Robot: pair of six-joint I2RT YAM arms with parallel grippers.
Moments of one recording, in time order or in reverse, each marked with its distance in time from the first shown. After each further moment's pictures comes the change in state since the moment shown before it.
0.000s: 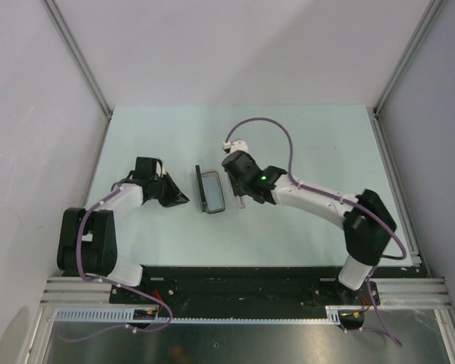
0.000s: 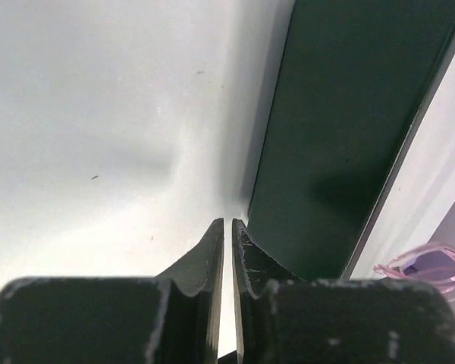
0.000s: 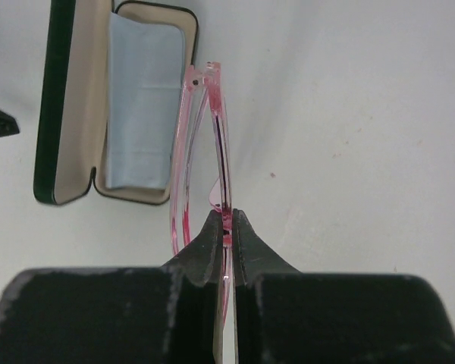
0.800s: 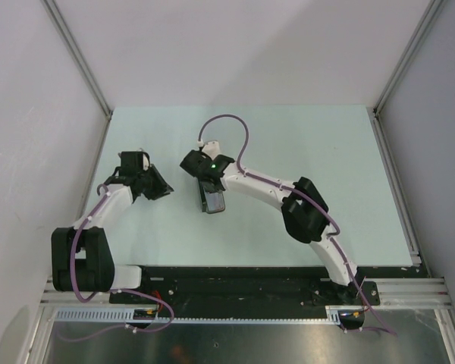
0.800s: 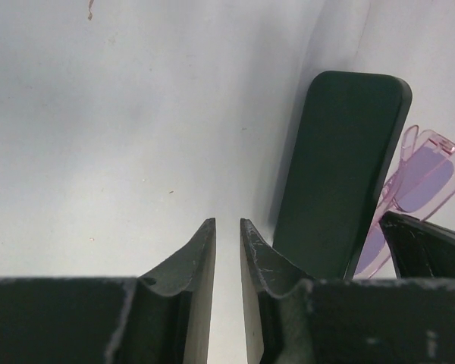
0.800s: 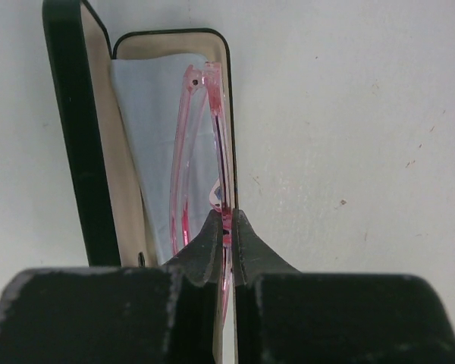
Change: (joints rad) left arm 0.090 -0.148 0.063 -0.121 -0.186 0.081; right arm 0.095 0.573 0.683 -0.422 0.198 0.285
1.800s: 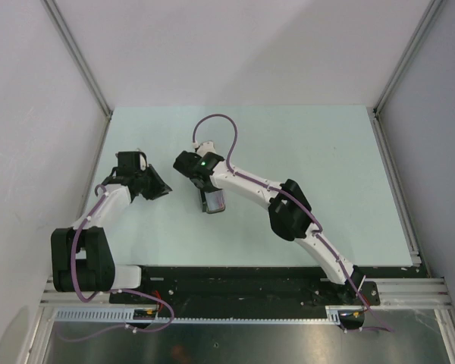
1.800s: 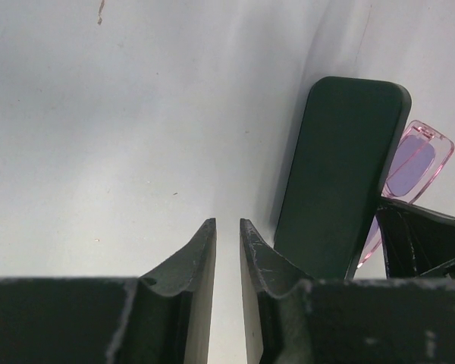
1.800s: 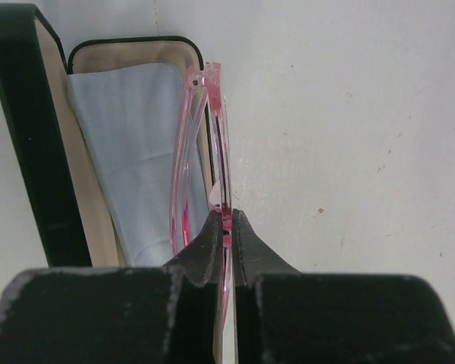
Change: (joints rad) left arm 0.029 0.000 -0.001 0.000 0.025 0.007; right arm 0.000 0.210 0.311 -0.248 0.093 0.003
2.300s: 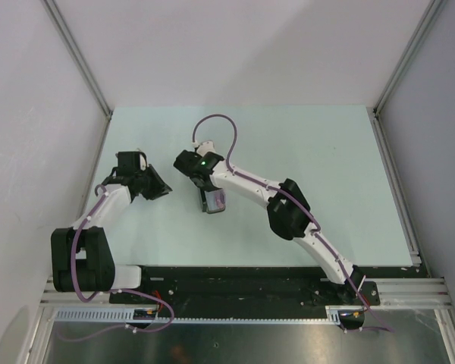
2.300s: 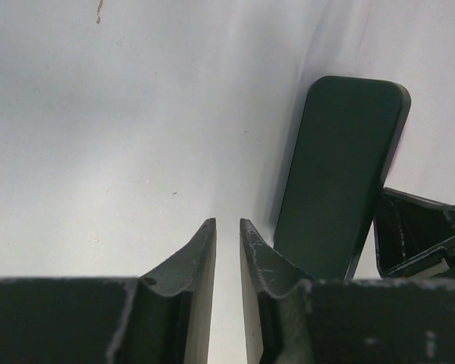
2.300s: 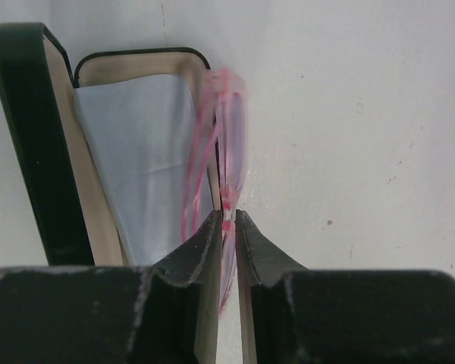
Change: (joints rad) left arm 0.000 0.000 0.000 0.000 0.003 0.000; right arm -0.007 0.021 0.014 0.019 -0.008 -0.015
